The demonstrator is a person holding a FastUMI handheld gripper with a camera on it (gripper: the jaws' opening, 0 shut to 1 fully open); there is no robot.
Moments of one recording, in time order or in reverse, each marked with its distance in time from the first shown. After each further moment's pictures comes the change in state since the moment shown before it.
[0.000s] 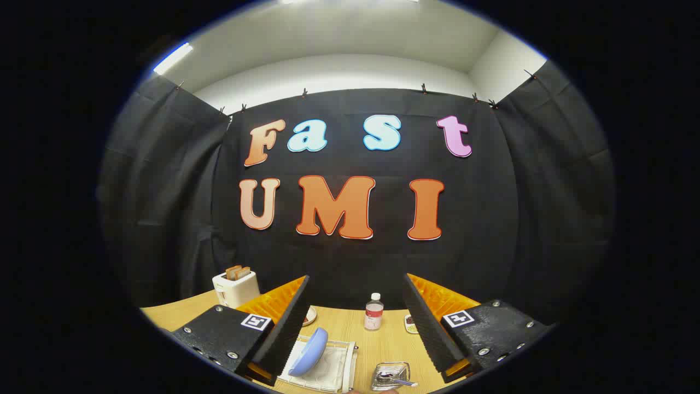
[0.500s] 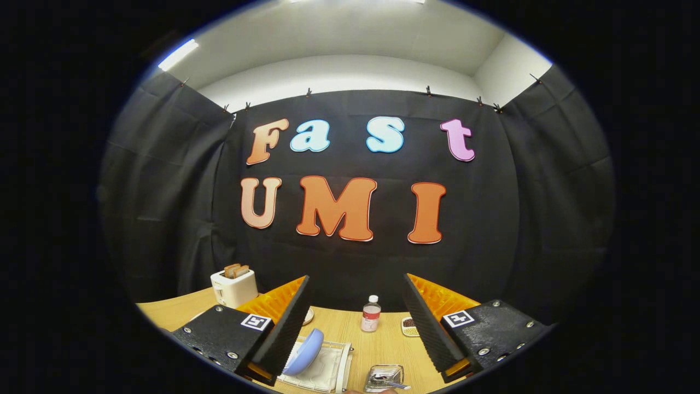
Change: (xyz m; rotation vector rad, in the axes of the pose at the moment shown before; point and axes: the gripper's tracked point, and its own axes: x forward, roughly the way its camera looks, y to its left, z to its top) arm 0.001 -0.001 0.001 -0.032 0.005 0.014
